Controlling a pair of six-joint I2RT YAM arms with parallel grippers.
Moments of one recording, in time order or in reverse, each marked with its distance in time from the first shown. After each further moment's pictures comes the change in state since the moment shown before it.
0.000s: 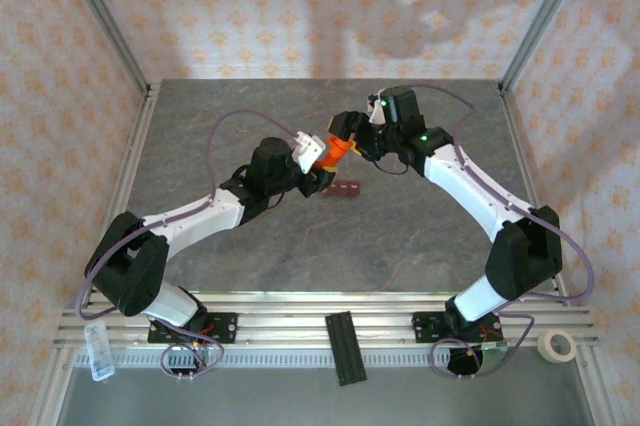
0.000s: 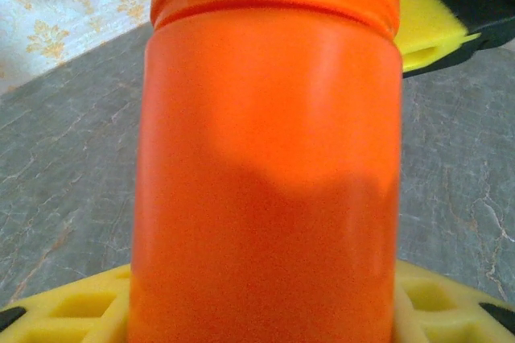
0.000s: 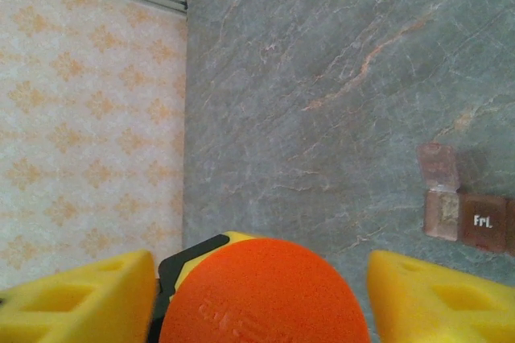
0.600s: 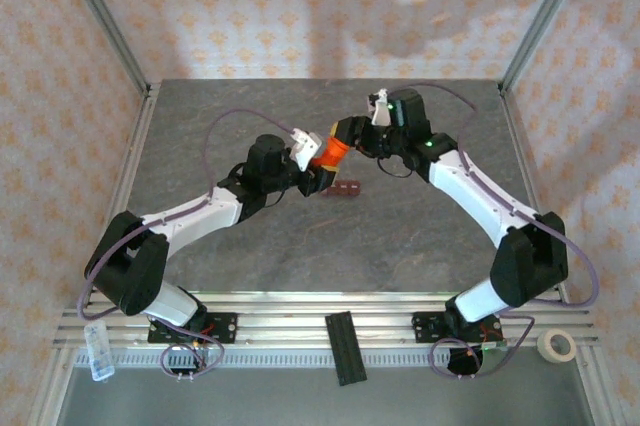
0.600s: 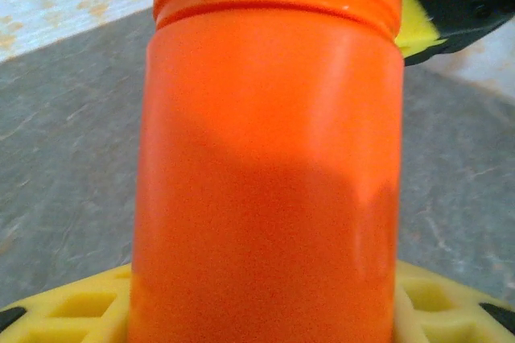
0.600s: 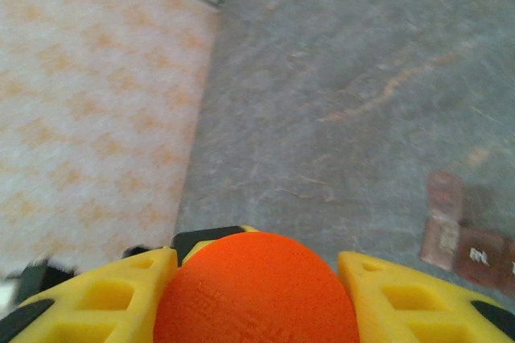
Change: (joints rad) left arm 0.043 0.002 0.000 0.043 0.176 -0.122; right arm -0.036 -0.061 -0.095 0.138 -0.091 -0.163
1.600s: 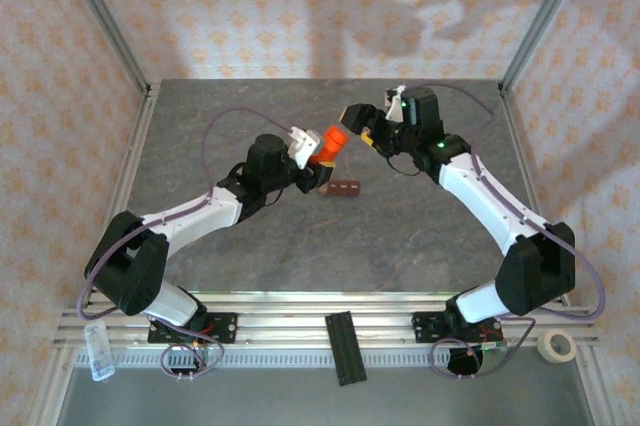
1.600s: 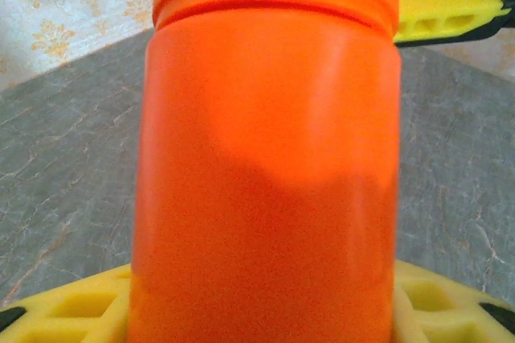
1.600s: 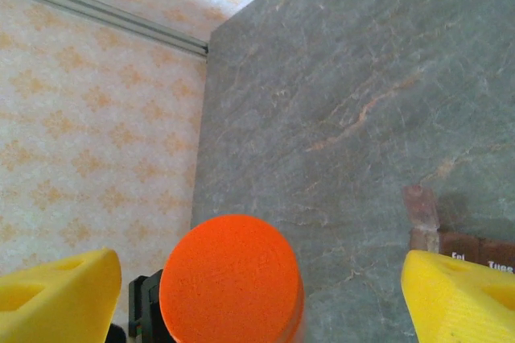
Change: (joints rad) left arm -0.017 0.000 0.000 -0.022 -0.146 0.075; right arm -0.020 -0.030 0.006 -0.042 0.101 0.138
